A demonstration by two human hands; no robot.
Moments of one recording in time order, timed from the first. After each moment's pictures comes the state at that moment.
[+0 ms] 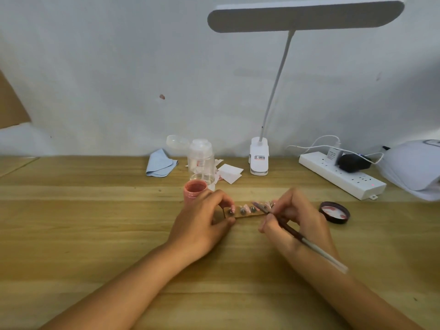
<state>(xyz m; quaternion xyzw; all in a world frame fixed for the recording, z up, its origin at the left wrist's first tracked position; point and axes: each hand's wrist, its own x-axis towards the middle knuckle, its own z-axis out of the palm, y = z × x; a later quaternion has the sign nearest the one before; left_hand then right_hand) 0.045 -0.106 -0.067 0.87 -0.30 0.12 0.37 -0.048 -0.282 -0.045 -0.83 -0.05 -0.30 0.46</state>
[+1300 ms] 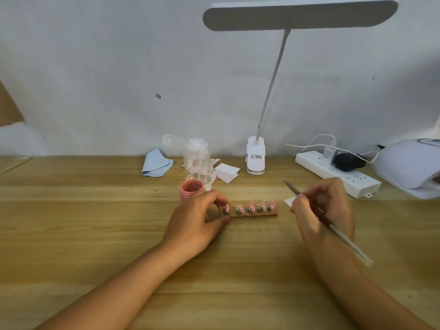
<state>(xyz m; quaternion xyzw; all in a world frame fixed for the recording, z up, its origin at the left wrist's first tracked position) 0.048 -0.106 -0.066 0.87 -0.28 0.13 0.39 -0.046 -0.297 -0.038 -0.74 0.05 -0.44 0.50</state>
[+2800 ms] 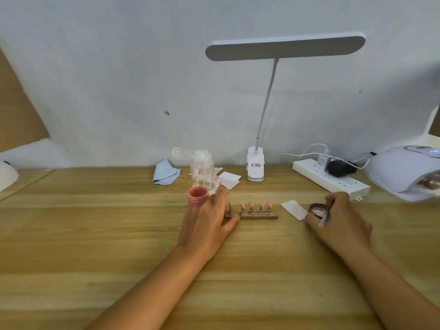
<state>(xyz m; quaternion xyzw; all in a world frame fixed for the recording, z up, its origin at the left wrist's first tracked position) 0.027 -0.120 -0.065 0.90 -0.26 0.29 0.20 -0.043 -0.367 -0.048 -0.90 0.29 -0.23 0.25</state>
